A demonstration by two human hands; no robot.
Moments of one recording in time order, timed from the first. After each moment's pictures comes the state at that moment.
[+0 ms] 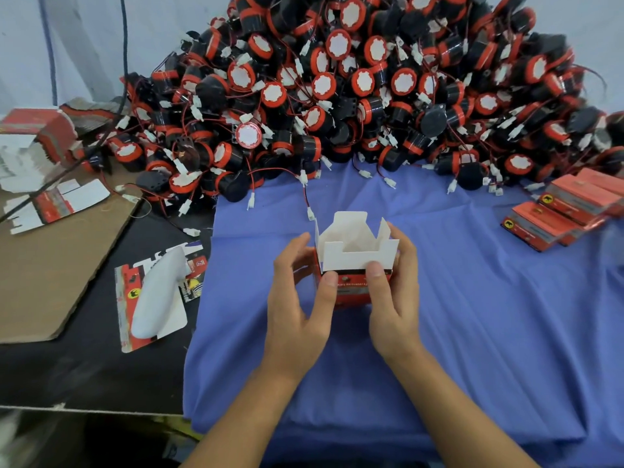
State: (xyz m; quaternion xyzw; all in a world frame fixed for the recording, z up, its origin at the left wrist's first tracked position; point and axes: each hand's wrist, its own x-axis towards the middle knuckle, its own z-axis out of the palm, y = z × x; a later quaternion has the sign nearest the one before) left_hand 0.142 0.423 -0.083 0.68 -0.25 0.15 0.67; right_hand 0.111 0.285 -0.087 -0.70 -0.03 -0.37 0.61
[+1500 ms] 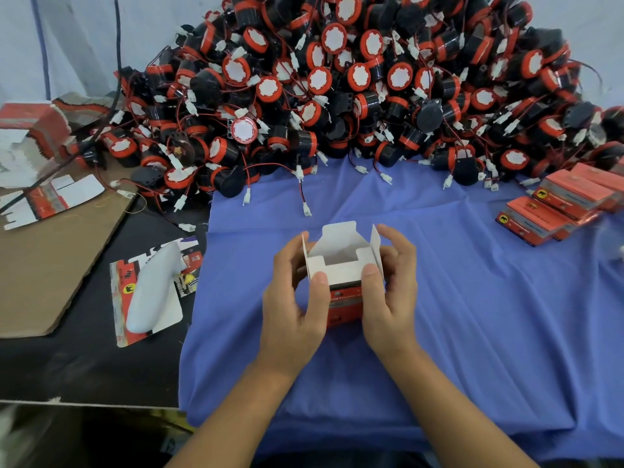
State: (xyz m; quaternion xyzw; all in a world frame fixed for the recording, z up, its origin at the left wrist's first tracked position) left_hand 0.138 0.423 -0.084 0.68 -0.26 0.13 0.67; right_hand 0.110 0.282 -0.099 -0.71 -0.01 -0.38 0.59
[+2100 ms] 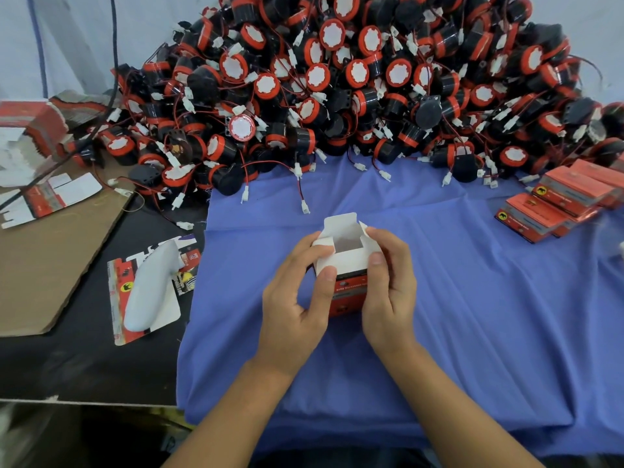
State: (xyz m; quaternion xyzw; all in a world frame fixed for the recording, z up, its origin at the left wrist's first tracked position) left_hand 0.141 0.420 -0.084 0.70 -0.31 0.16 0.62; right_hand 0.108 0.288 -0.084 -0.72 0.02 -0.42 0.55
